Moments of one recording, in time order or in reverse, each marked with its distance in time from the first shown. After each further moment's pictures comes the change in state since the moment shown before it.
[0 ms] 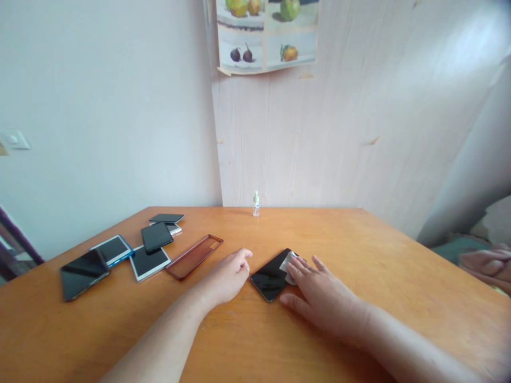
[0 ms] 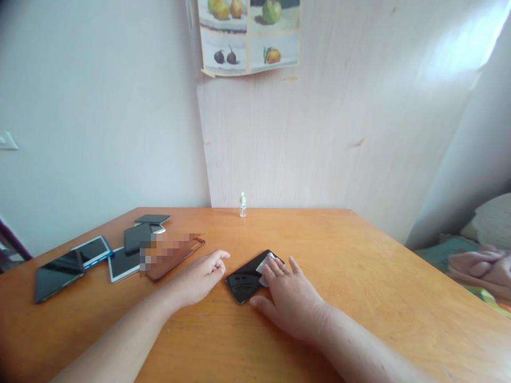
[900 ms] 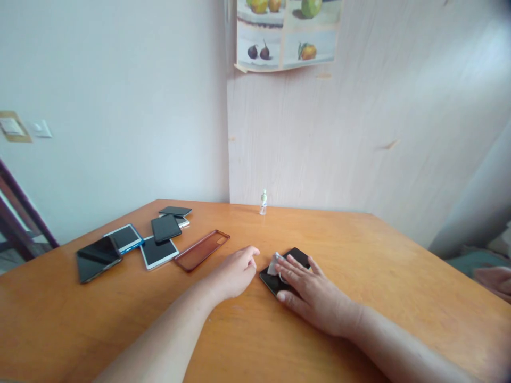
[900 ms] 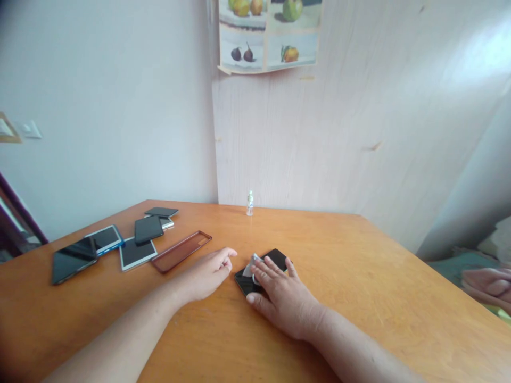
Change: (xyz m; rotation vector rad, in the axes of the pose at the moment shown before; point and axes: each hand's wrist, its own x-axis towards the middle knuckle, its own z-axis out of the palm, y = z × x) left_hand 0.003 -0.008 0.005 0.047 0.017 0.038; right_hand 0.015 0.001 0.011 0.133 -0.055 -0.148
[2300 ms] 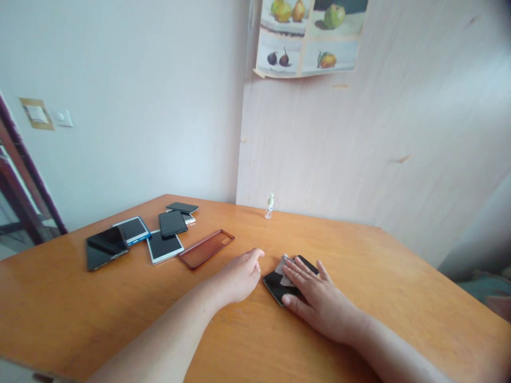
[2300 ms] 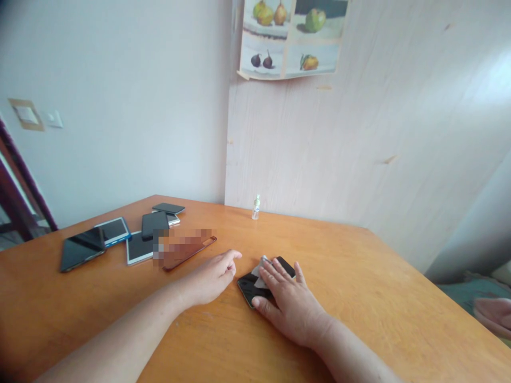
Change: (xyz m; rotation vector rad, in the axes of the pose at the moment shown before) left_hand -0.003 0.004 0.003 -0.040 0.029 -0.020; right_hand 0.005 0.008 0.000 -0.063 0.021 0.038
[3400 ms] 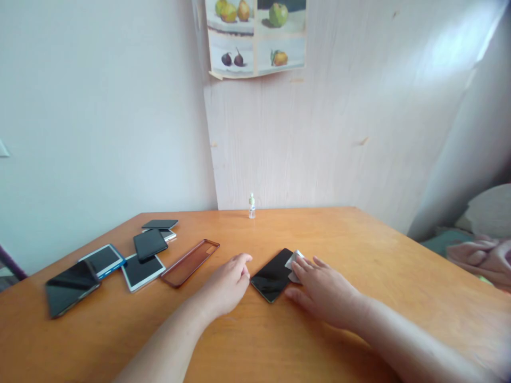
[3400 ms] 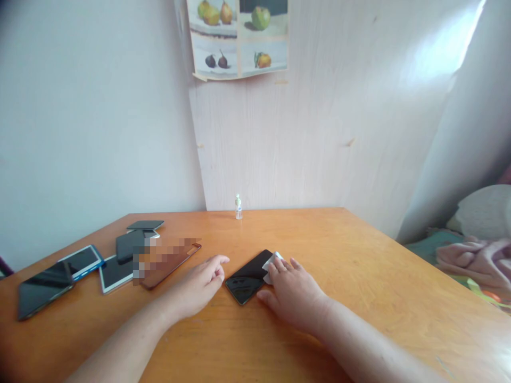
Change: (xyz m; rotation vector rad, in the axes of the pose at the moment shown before) left_hand -0.001 0.006 -0.009 0.062 -0.081 0.039; right_hand -0.019 -0.002 -0.012 -0.167 0.081 0.169
